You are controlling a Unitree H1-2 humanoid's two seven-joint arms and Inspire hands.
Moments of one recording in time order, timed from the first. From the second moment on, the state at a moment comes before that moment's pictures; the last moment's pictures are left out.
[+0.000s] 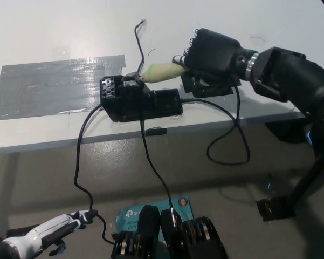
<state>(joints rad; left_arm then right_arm) -0.13 0.59 -0.26 -0.10 0.10 0.46 -0.54 -1.30 -0.31 1.06 1.13 -1.11 -0.47 -0.44</state>
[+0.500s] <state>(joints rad) -0.14 0.59 -0.26 -0.10 0.11 0.46 -0.55 -1.35 -0.27 1.10 1.17 -1.11 -0.47 -0.44</state>
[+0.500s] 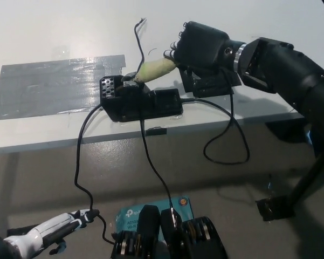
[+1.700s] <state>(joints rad) -0.14 0.58 -0.26 -0.09 0.12 0.46 -0.57 -1.25 -0.29 0.91 0.83 -1.04 -0.27 0.04</state>
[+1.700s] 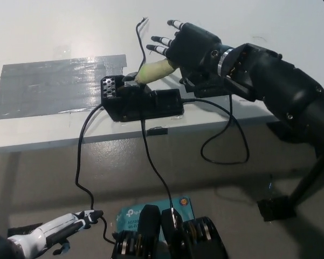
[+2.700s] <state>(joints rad) -0.04 0.58 -0.25 -0.06 0.12 0.46 -0.57 -1.17 -0.35 0.65 0.13 -0.85 0.06 0.69</state>
